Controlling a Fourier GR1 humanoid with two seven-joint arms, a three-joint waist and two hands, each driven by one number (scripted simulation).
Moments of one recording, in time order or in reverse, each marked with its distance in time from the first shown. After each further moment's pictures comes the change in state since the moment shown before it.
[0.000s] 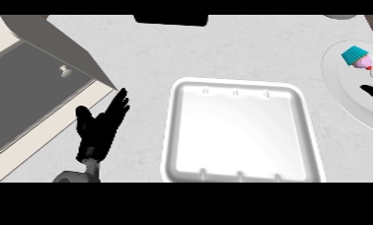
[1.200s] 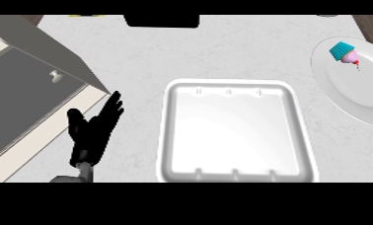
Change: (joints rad) left arm 0.033 0.008 0.027 -0.025 0.004 0.005 0.017; right arm 0.116 -0.139 -0.254 0.127 -0.252 0.608 -0.314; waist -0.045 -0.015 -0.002
